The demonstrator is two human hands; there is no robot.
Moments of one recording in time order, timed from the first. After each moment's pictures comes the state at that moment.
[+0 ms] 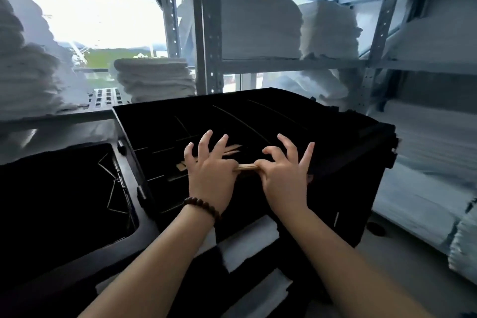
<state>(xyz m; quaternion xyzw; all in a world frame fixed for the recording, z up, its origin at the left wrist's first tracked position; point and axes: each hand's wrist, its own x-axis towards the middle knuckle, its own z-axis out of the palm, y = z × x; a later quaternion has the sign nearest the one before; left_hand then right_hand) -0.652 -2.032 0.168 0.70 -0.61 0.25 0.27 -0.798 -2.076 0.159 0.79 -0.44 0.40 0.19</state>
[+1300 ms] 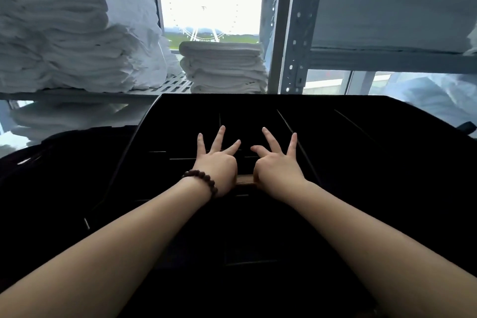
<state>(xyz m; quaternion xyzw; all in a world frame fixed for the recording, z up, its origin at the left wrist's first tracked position) -0.576 -2.199 0.181 0.86 -0.50 0.06 -0.08 -0.675 -2.308 0.172 0.97 -0.19 0.05 0.14</state>
